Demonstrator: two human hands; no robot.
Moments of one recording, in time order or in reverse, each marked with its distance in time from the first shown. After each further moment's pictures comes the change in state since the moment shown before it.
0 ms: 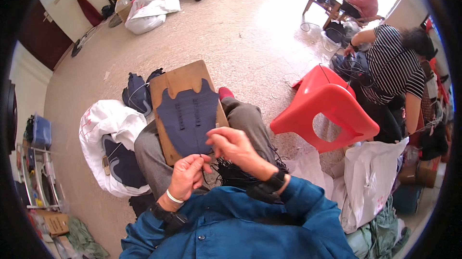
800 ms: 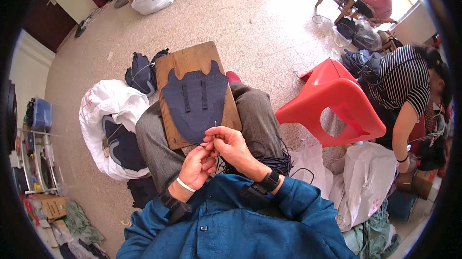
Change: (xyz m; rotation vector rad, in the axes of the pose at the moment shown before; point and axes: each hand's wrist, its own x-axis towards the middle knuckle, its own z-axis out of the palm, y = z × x) left_hand 0.010 -0.036 0.000 -0.466 0.076 -0.209; right_hand -0.008 0.052 0.028 0.274 -0.001 0.070
